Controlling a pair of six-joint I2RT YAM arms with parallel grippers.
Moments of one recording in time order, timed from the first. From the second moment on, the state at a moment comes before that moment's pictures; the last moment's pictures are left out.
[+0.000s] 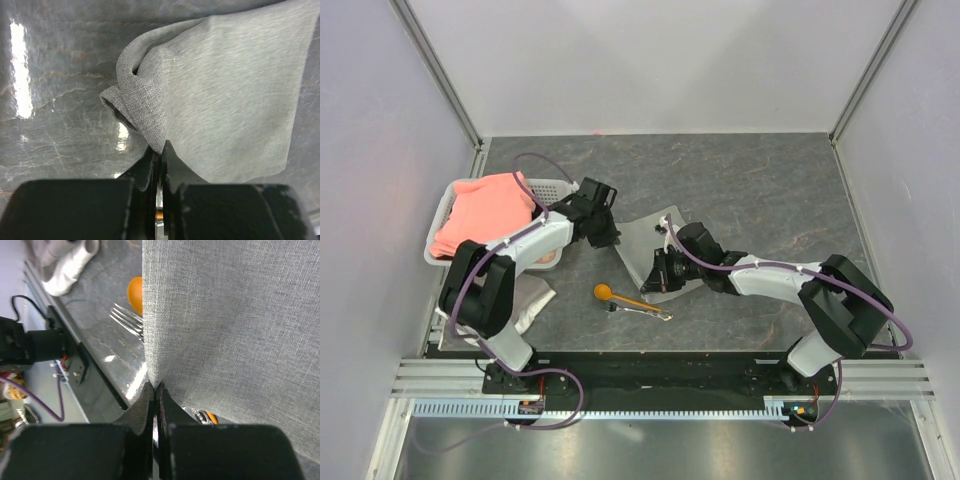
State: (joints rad) left arm -0.45 1.66 1.08 -0.41 0.02 -0.77; right arm 0.77 1.56 0.75 0.12 -0.45 0.62
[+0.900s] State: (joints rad) left arm -0.69 2.19 1.80 -0.73 -0.23 -0.71; right arm 0.45 1.65 0.62 0.24 -0.61 0.54
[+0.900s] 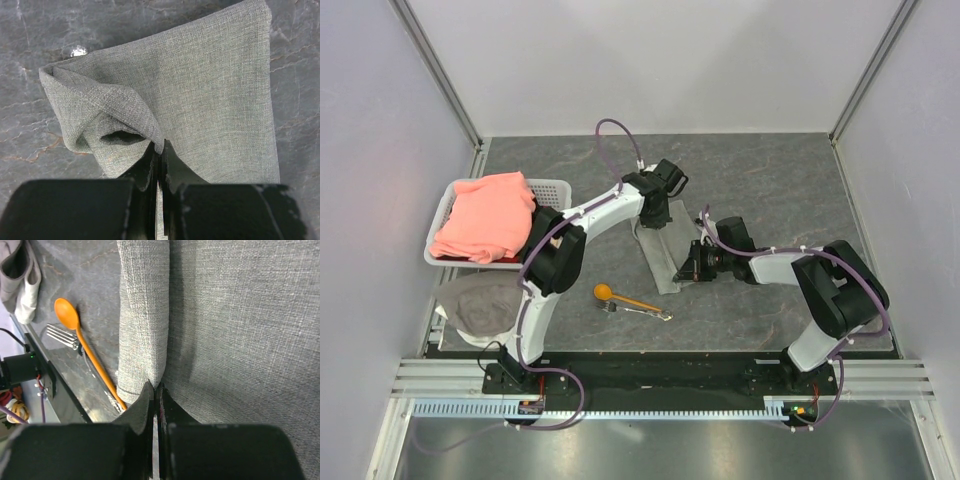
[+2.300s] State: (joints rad) left arm -0.65 2.31 1.99 -0.68 -0.26 -0.69; right arm 0.43 1.66 0.87 -0.19 -0.40 0.39
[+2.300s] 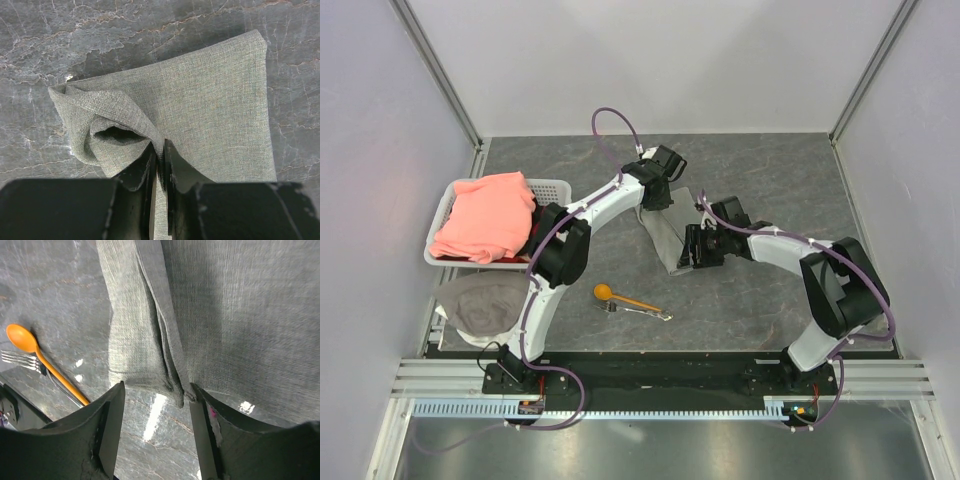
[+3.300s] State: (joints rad) left arm -0.63 2.31 2.02 -0.65 0.01 -0.63; right arm 0.40 1.84 1.03 -0.13 -0.34 0.38
